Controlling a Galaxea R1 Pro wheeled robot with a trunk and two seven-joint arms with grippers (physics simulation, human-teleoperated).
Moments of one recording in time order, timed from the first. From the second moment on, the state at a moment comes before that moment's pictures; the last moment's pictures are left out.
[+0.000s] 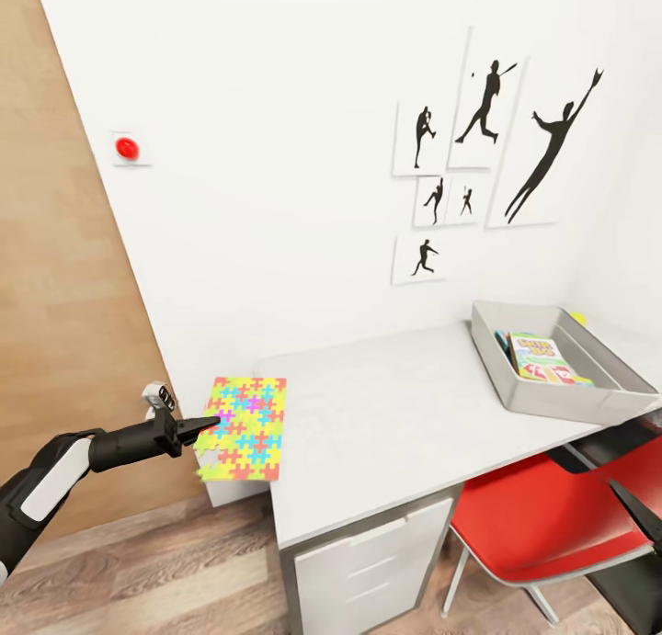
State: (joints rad) left arm -0.61 0.50 -0.22 -0.97 1.00 1.04 -1.09; right arm 0.01 -0.15 -0.89 -1.54 -0.80 0.94 1.37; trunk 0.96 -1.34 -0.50
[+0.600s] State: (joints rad) left arm -0.61 0.50 -0.22 -1.09 1.00 1.04 -1.10; right arm 0.01 -0.21 -1.05 -1.40 -0.80 0.95 1.40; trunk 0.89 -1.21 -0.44
